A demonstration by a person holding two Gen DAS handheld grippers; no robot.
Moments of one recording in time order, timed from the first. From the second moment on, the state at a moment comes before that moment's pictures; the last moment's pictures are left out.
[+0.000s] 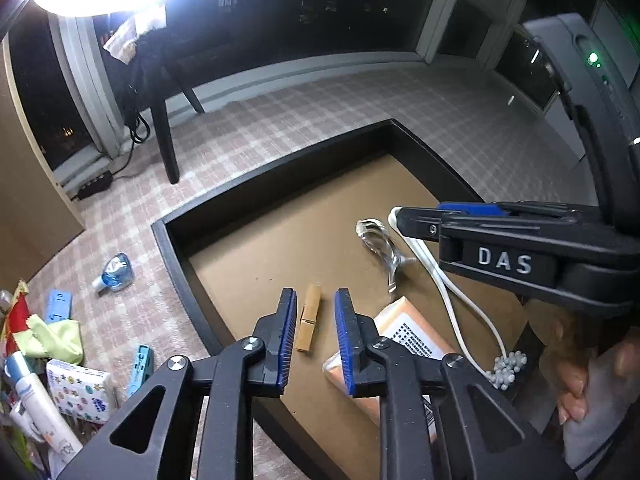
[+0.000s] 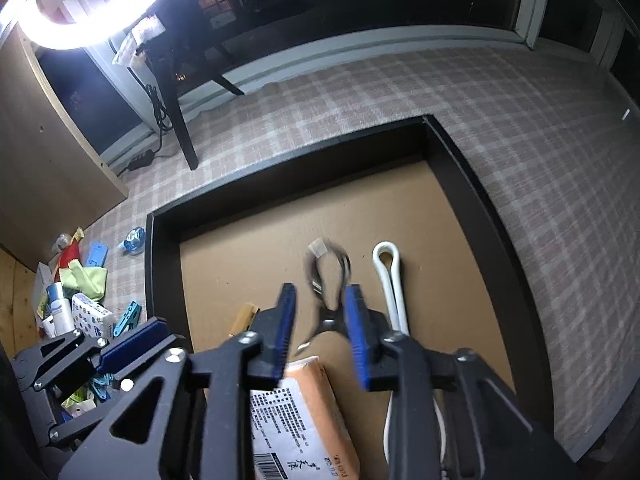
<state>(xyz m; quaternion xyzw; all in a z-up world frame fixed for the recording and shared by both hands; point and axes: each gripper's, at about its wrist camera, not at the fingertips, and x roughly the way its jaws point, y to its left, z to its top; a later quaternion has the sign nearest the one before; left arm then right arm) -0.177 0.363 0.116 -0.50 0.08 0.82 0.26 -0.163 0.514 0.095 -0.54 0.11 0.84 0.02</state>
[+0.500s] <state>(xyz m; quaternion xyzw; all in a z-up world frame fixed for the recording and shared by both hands) -0.172 0.307 0.123 -0.50 0.08 0.84 0.21 -0.157 0.465 0.108 -0.52 0.09 0.85 -0.05</state>
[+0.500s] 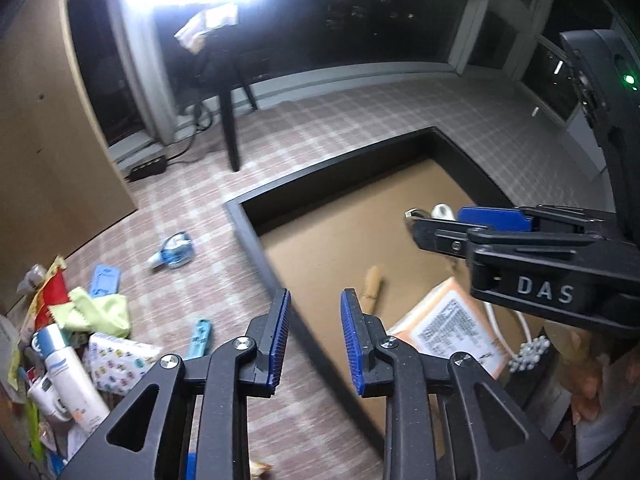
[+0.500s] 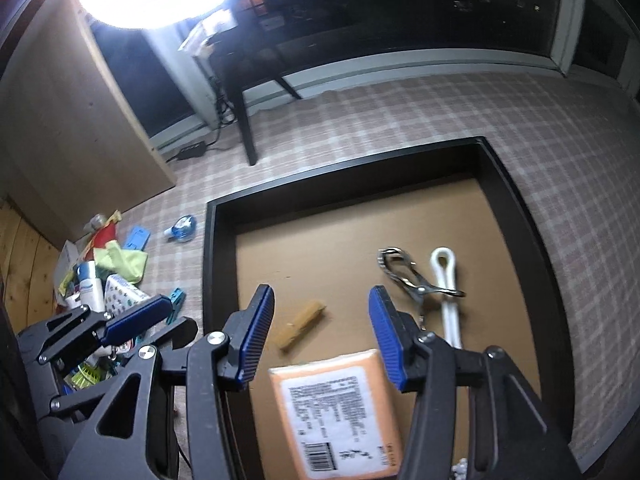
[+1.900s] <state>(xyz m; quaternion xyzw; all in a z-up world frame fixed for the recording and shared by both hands) -0.155 0.060 0.090 -0.54 -0.07 0.84 0.02 -0.192 0.230 0.069 -0.57 -0.01 0.78 -0.27</state>
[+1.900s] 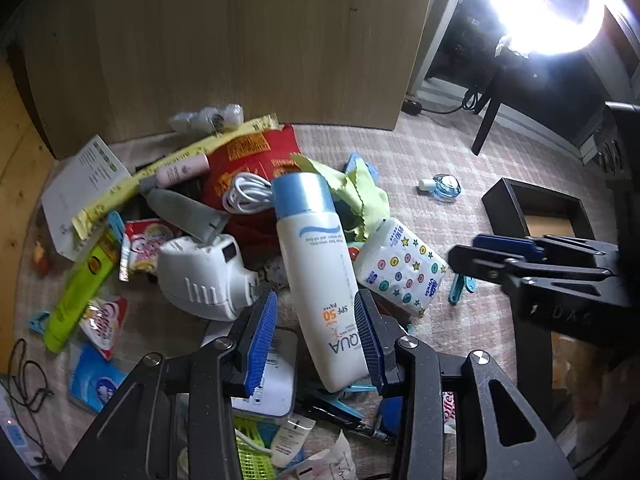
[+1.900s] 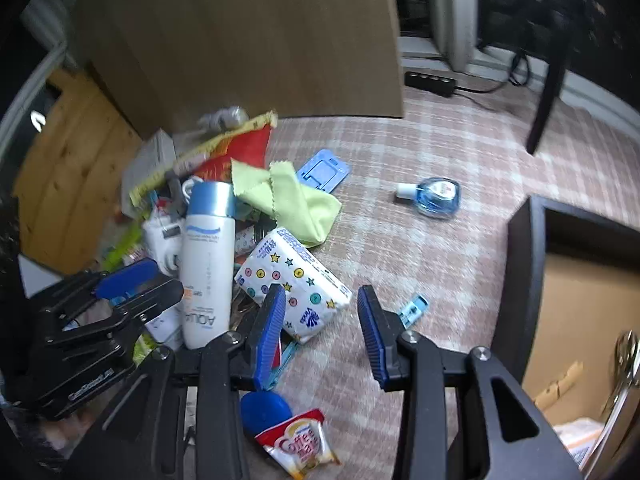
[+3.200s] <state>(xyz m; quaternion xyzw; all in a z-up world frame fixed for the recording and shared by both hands) -0.164 0.056 0.052 -0.56 -0.14 0.81 0.07 -0.207 0.150 0.024 -0.64 0.09 0.68 -0.34</state>
